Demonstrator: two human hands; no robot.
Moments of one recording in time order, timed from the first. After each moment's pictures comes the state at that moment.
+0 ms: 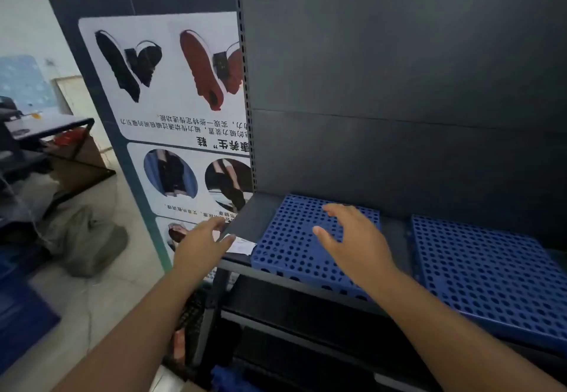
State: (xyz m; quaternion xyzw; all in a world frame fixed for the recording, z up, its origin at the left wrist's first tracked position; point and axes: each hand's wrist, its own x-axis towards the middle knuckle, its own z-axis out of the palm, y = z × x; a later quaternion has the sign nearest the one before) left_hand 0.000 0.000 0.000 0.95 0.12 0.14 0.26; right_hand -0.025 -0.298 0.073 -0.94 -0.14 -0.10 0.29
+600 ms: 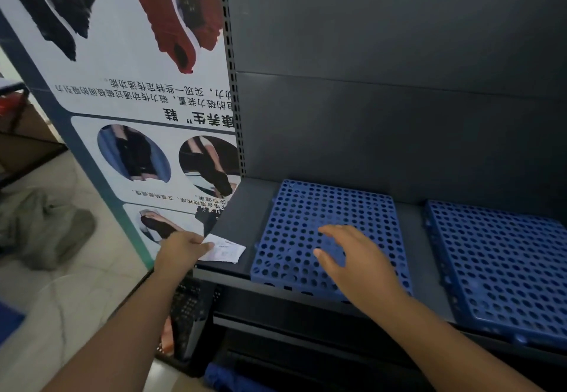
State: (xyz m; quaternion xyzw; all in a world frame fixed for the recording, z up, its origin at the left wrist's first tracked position) left_hand 0.109 0.076 -0.091 0.93 0.22 -0.03 0.31; right_hand 0.032 -0.263 0.011 -0.96 -0.11 -0.04 0.27
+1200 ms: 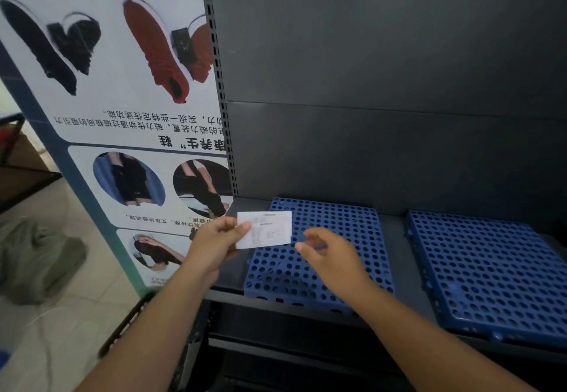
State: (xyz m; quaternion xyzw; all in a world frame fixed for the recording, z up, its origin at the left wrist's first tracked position) left_hand 0.074 -0.028 0.017 0.71 0.11 -0.01 0.69; right_hand 0.047 -0.251 0.019 -0.90 -0.04 0.02 0.43
